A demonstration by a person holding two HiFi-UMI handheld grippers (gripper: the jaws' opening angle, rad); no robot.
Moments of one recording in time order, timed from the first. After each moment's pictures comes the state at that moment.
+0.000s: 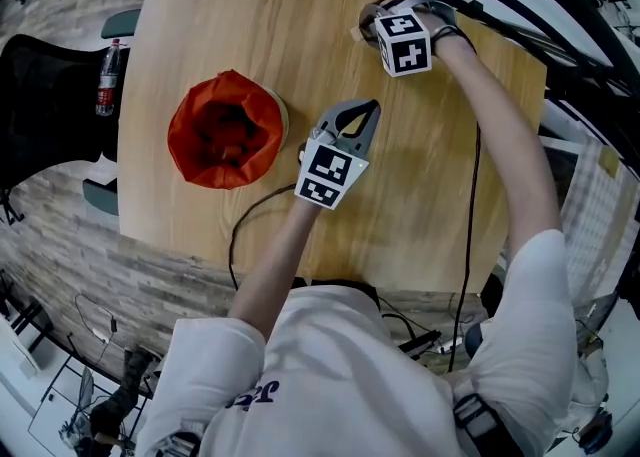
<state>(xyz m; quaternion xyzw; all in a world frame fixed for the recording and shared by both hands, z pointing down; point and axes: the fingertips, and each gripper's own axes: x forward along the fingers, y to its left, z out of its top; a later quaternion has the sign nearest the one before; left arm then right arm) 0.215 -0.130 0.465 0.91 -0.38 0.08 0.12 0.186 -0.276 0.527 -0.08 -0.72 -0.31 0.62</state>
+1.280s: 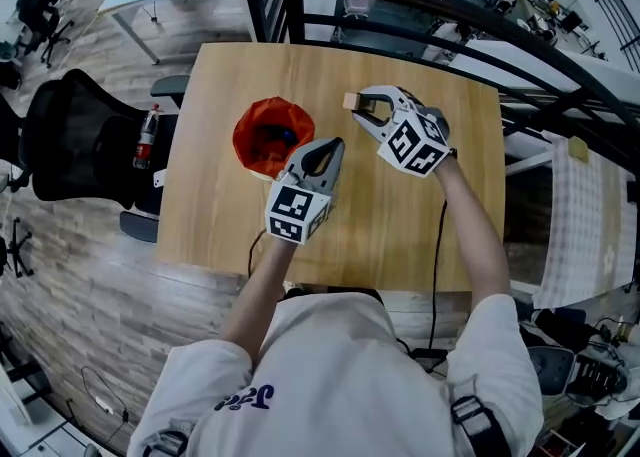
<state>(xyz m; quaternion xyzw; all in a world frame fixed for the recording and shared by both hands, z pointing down) 0.062 0.014 0.303 0.92 -0.40 -0.01 0.05 0.084 -0.057 0.297 0.24 -0.86 -0.24 0.38</state>
